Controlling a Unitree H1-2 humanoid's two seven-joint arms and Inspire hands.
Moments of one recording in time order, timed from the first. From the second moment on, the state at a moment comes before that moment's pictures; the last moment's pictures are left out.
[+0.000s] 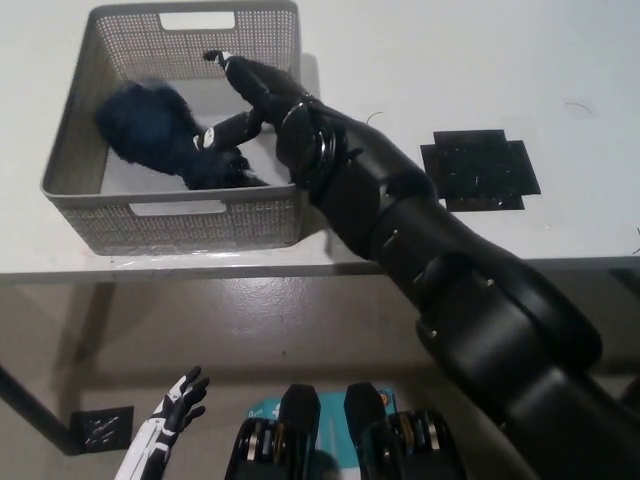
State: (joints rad) left_arm 0.13 0.17 -0.04 0.09 0.00 -0.24 -0.12; right_arm -1.42 0.16 0.42 1.38 -0.40 0.00 -0.02
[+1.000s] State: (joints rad) left_arm 0.12 0.17 -0.04 0.13 0.00 -0.24 -0.12; right_arm -0.37 -0.12 0.19 0.27 -0.27 0.01 0.04
